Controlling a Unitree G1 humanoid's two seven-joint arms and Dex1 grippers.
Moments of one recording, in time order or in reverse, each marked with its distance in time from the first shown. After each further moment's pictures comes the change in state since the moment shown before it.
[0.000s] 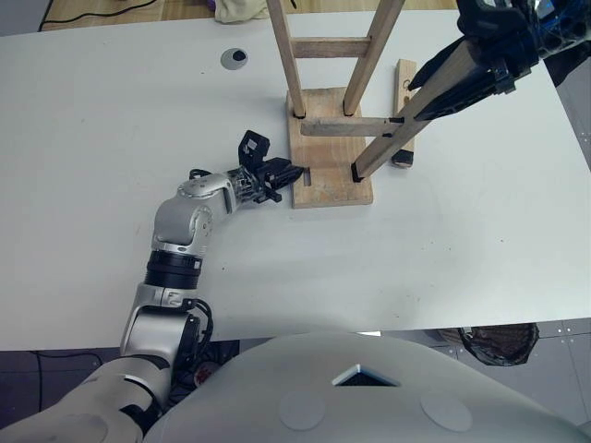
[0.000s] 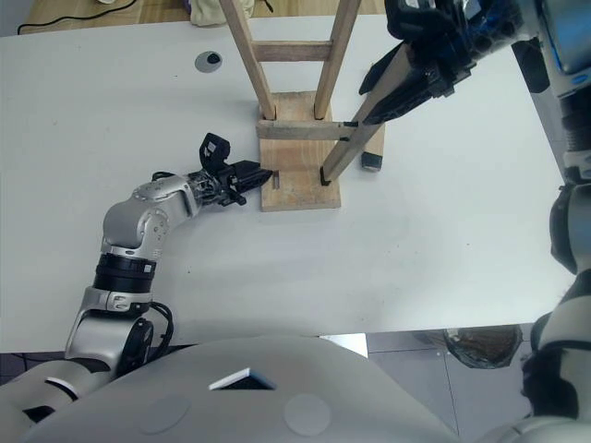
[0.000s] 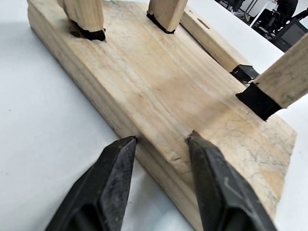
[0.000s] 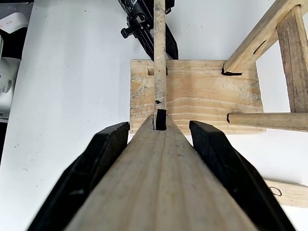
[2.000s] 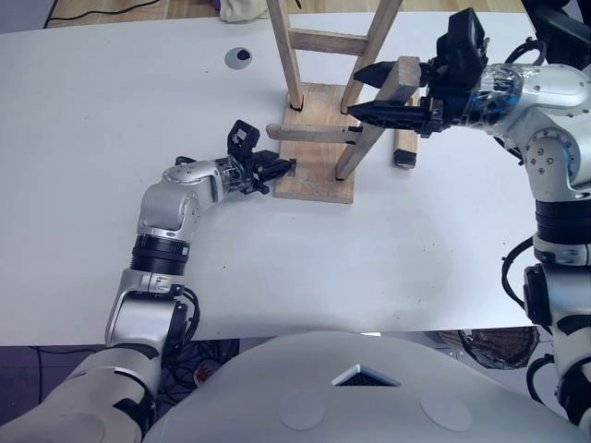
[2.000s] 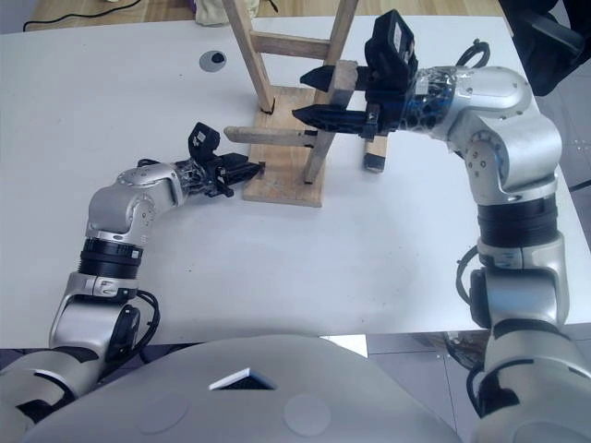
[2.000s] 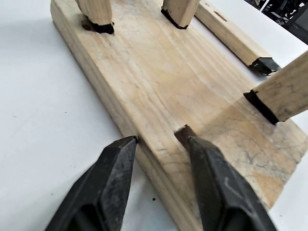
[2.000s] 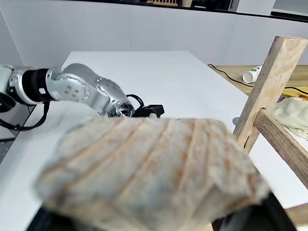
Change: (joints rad) left arm -0.082 0.082 -0.008 0.087 0.024 0.003 -0.053; right arm 0.513 0.280 -0.416 -0.326 0.293 0.029 -0.529
